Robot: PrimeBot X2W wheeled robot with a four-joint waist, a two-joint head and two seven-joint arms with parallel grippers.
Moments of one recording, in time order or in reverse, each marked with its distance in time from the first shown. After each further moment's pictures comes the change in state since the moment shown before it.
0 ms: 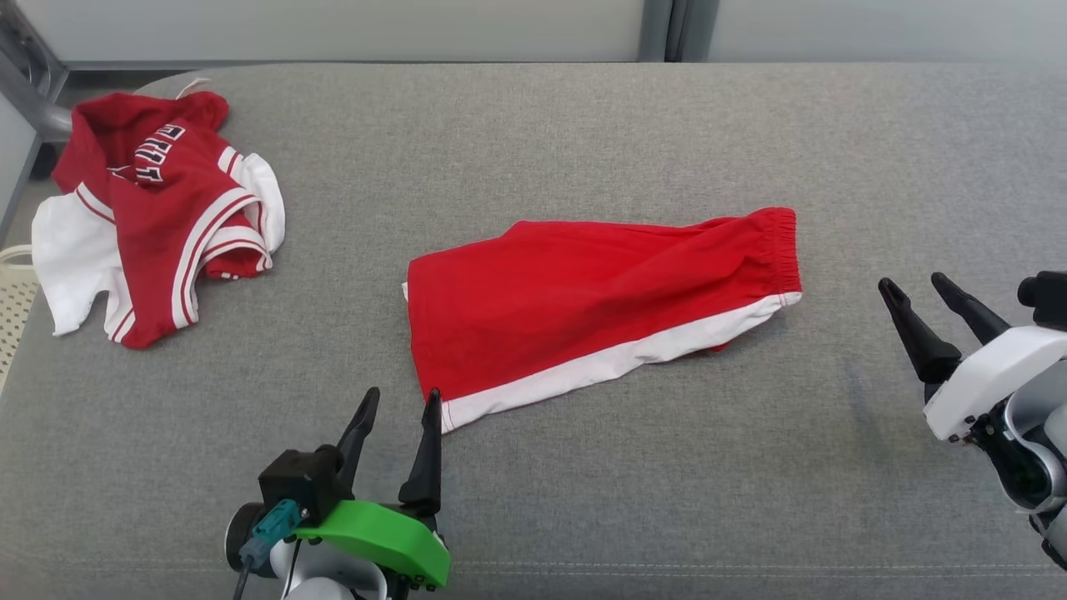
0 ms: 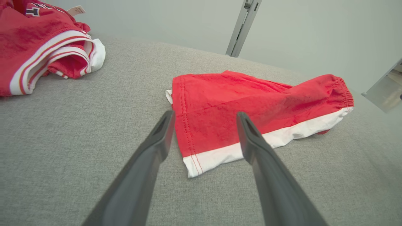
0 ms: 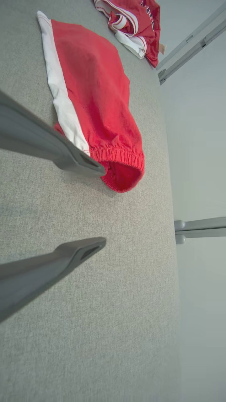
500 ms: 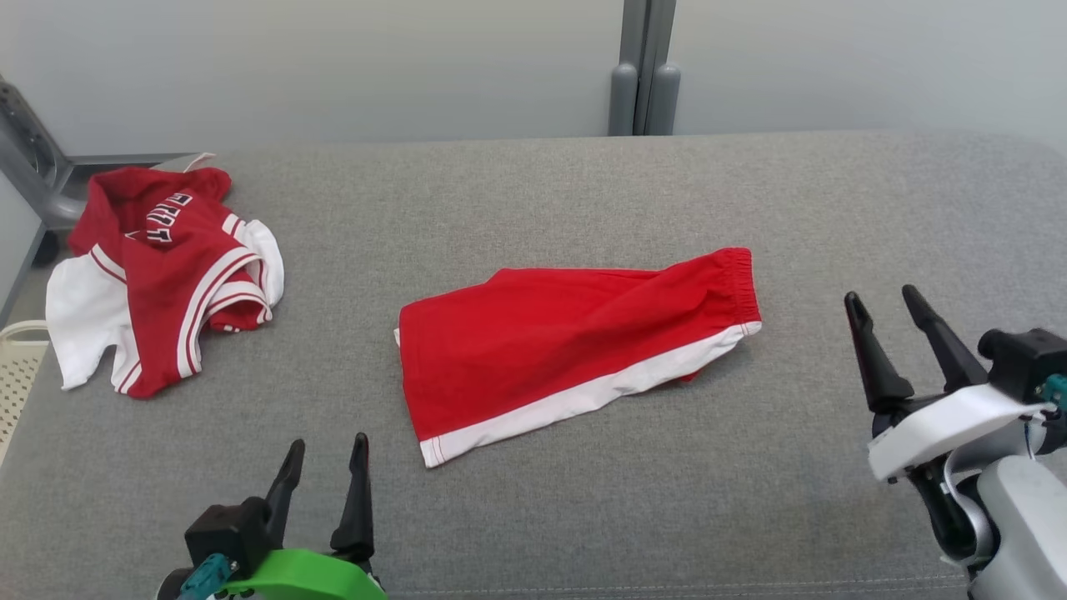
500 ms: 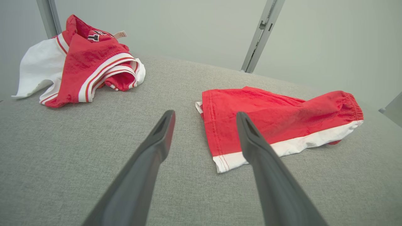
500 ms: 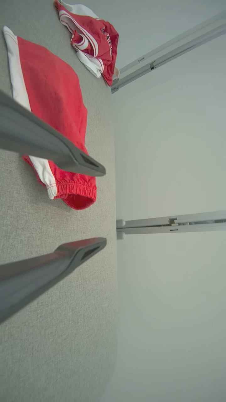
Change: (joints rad) left arm 0.129 0.082 0.075 -0.077 -0.036 0.061 0.000; right arm 0.181 0.243 -0.293 -0.105 -0.366 0.000 -0.117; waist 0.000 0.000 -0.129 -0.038
